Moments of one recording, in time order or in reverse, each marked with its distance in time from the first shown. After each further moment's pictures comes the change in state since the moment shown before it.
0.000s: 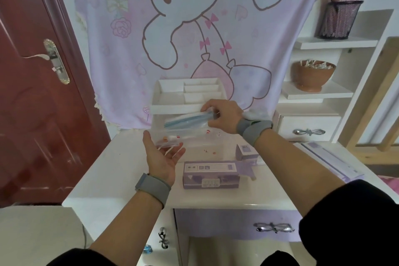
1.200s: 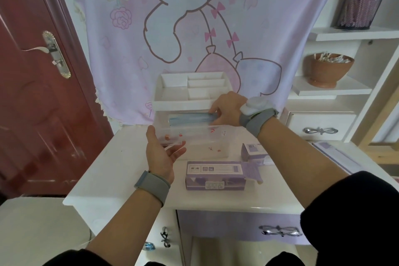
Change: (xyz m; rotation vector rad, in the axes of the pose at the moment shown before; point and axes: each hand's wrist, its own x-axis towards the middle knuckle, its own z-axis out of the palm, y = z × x) left_hand 0.012 0.003 0.000 0.210 0.014 0.087; right_hand 0.035 0.003 -0.010 -0.475 -0.275 -0.089
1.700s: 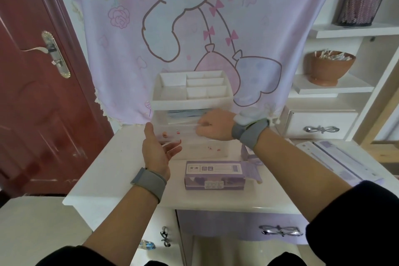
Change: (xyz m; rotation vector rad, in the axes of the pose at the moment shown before) left_hand 0.007 0.005 0.000 0.074 0.056 0.003; right_hand -0.019 -0.036 0.016 0.171 -0.154 -0.064
